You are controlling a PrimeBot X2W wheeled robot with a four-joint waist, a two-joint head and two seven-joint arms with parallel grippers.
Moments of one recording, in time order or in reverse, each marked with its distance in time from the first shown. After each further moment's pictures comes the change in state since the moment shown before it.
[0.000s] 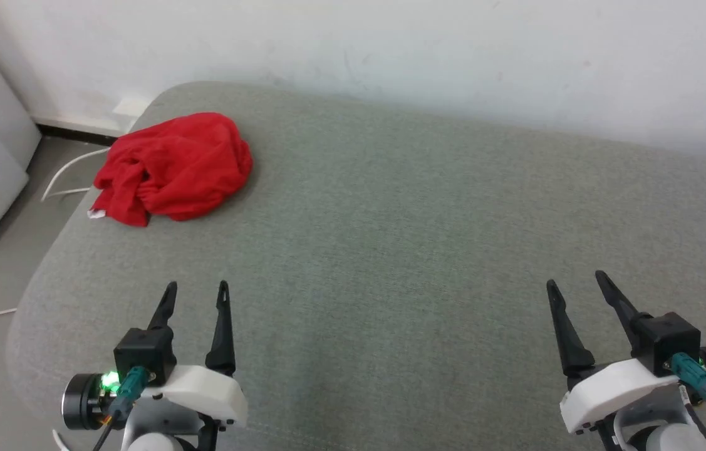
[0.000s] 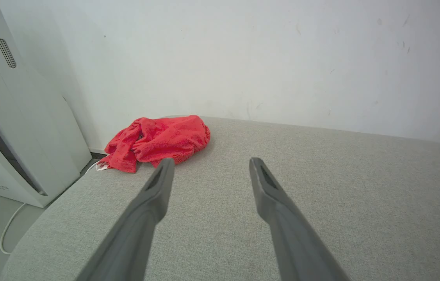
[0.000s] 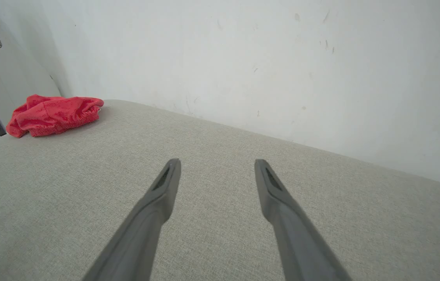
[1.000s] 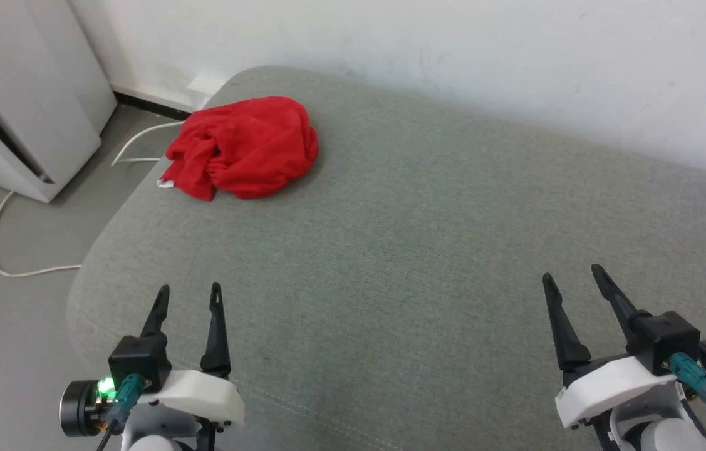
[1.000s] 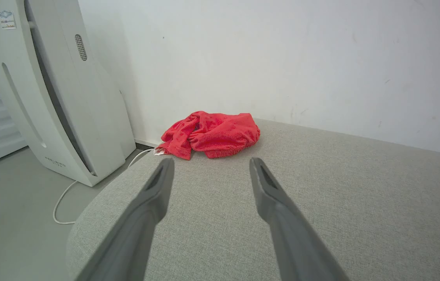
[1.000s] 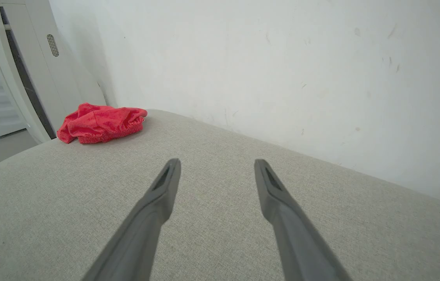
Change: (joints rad) left arm -0.002 0.006 -0.002 0.036 -0.022 0.032 -0.062; right arm -0.020 0.000 0.012 0.030 0.016 0.000 -0.053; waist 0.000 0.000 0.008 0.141
